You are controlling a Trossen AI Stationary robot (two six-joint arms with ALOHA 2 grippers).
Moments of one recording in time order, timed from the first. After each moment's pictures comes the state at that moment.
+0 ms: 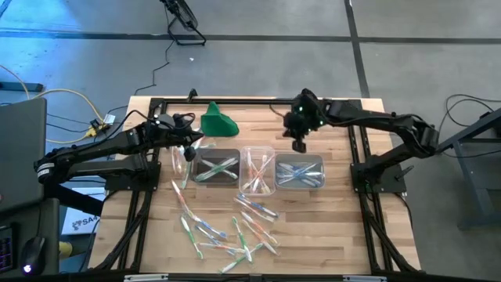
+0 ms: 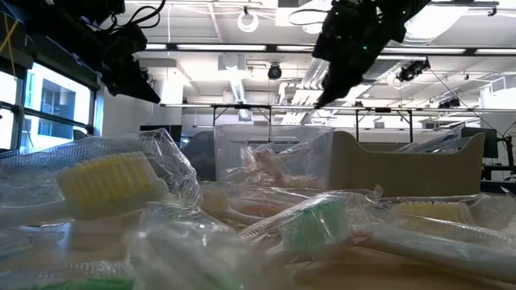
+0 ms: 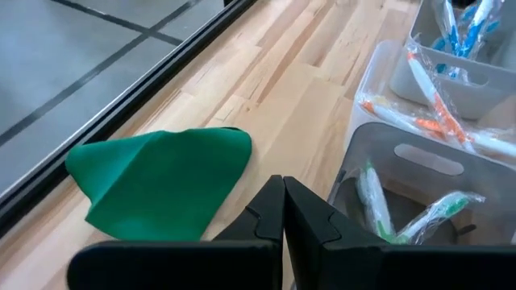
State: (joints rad) left arm 0.42 0.68 0.51 -0.32 -0.06 -0.04; right arm -0.48 1.42 1.06 -0.53 -0.28 -0.31
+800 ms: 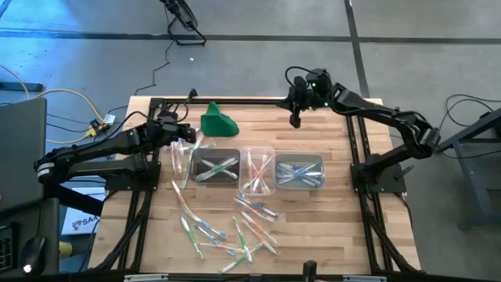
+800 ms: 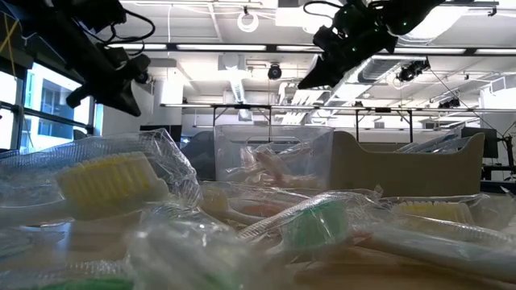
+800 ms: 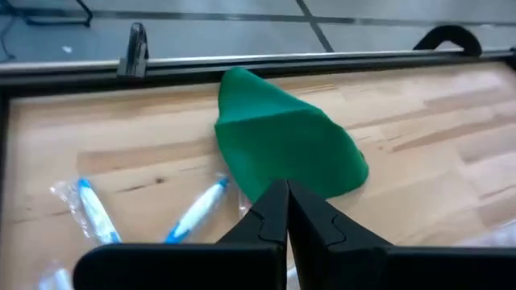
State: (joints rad) left arm 0.42 0.68 0.51 -0.45 -0.48 -0.72; right arm -0.68 1.42 1.06 -0.16 -0.39 -0.34
